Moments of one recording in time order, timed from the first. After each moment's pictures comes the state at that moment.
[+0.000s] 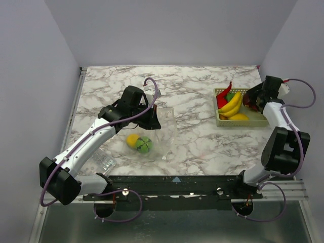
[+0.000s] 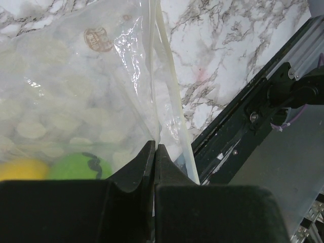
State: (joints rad) left arm -0.58 1.26 1.17 -0.66 0.45 -0.29; right arm -0.26 1.61 1.12 -0.21 0.17 0.77
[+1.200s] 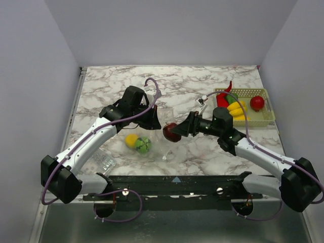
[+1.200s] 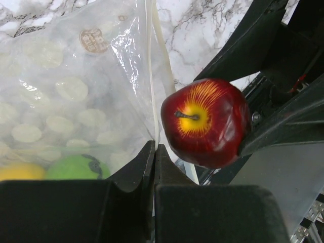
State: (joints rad) left arm -0.58 1.28 1.16 -0.66 0.45 -0.29; right arm 0.58 1.15 0.61 0.32 -0.56 0.76
